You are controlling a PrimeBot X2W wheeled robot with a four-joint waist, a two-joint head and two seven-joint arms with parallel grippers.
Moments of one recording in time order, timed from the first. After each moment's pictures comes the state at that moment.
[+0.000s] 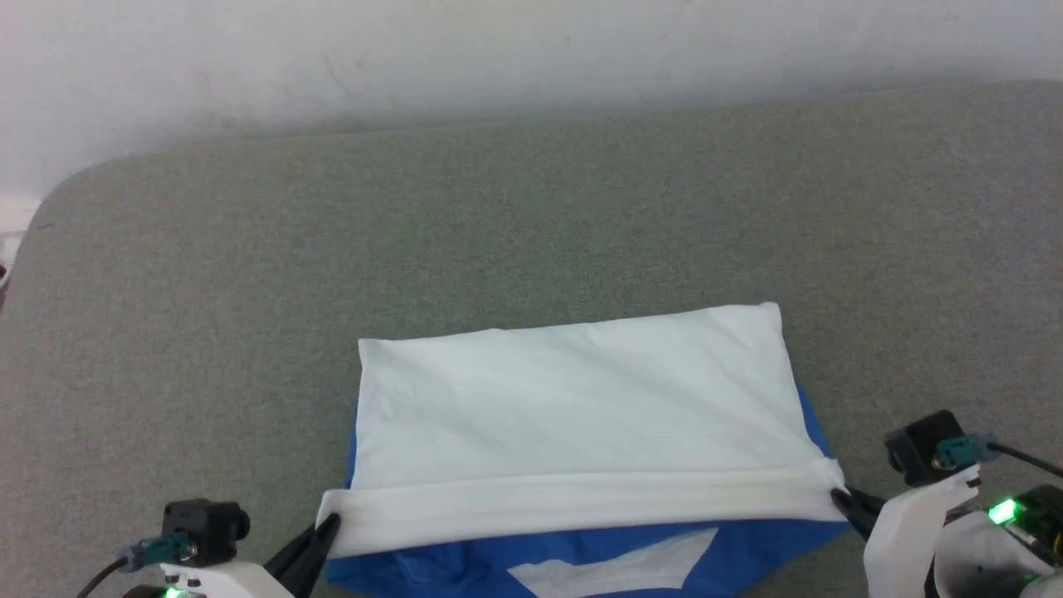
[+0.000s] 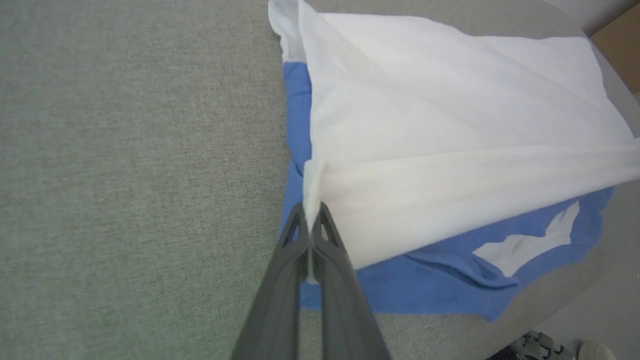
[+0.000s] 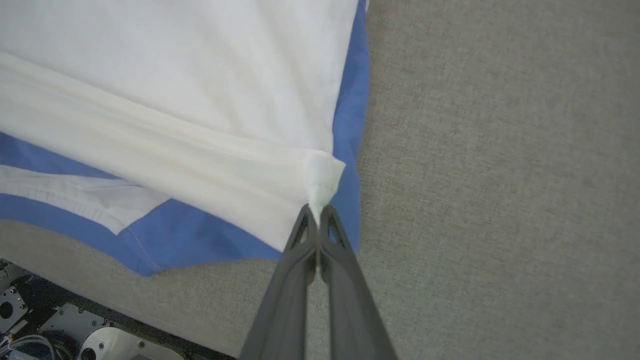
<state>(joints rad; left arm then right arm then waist) 0.17 0.46 -0.21 -0.09 -0.66 -0.03 0.25 0.04 -0.41 0.16 -0.14 0.38 0.13 0.65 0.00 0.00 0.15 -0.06</state>
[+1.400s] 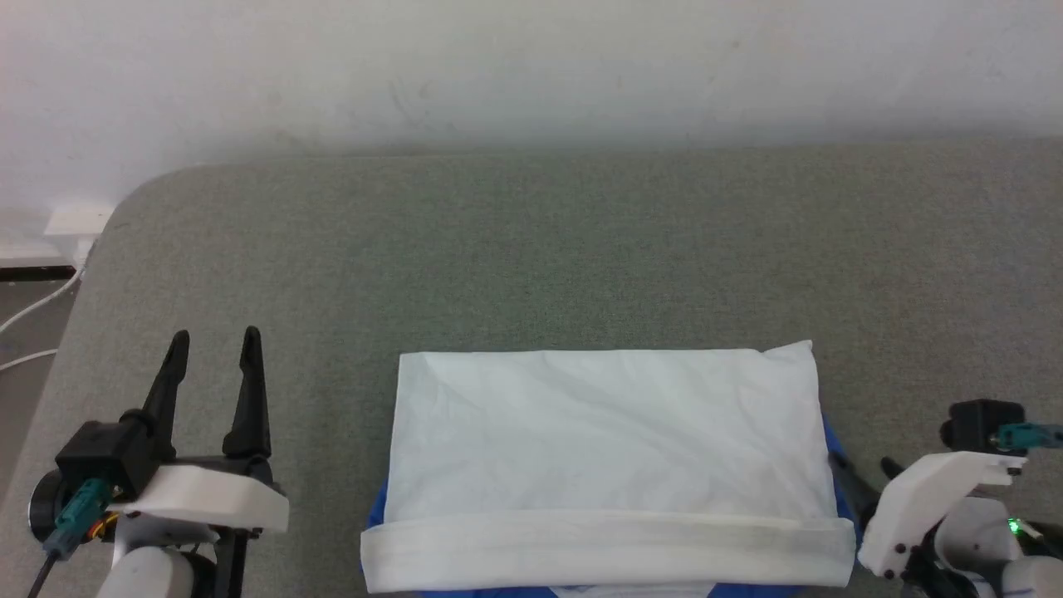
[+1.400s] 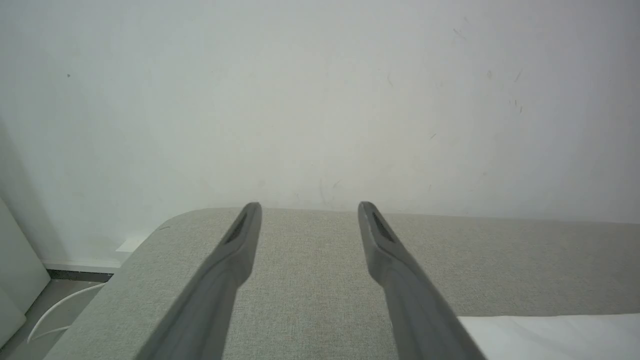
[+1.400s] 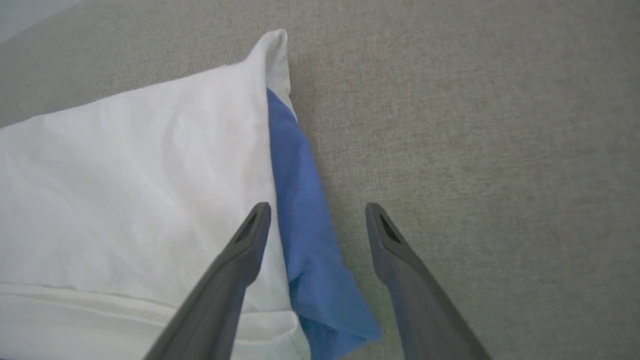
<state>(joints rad) -0.05 0.36 -0.12 0.03 -0.44 0.09 -0.25 -0.01 -0.05 -0.19 0.08 0.29 0.13 0.52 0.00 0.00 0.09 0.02</state>
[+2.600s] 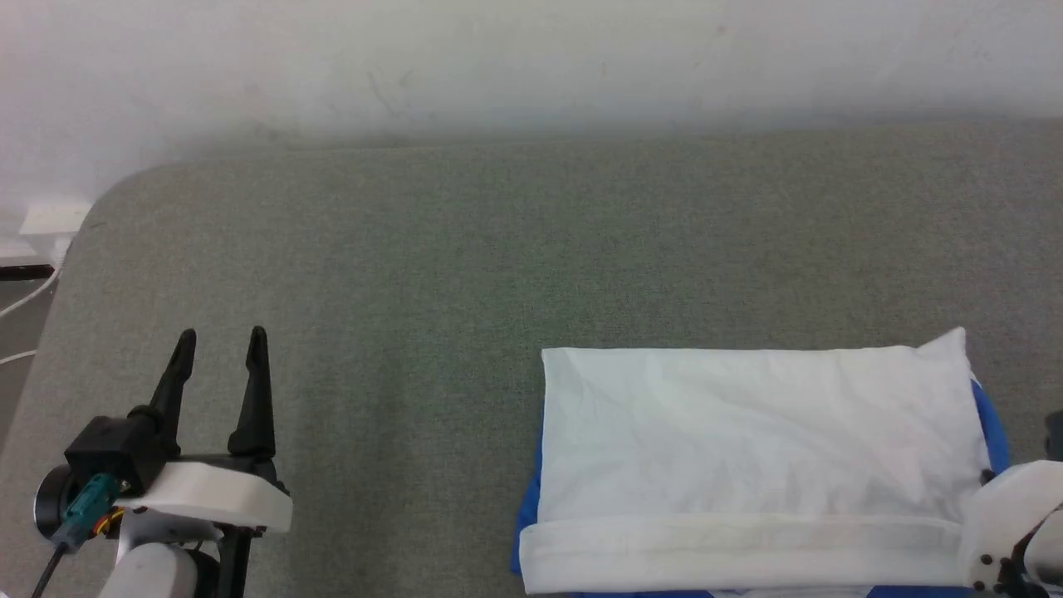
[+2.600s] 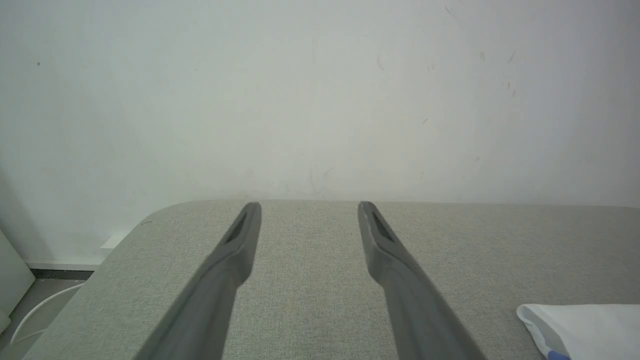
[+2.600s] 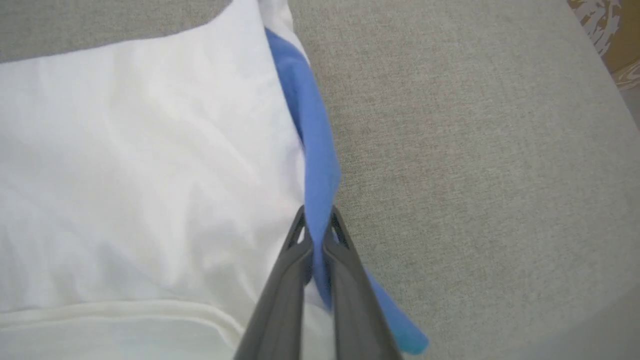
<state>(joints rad) -0.08 0.36 -0.13 0.07 -0.43 0.09 -0.25 -0.02 -0.05 -0.40 0.07 -0.02 0.13 0.59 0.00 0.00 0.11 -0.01</state>
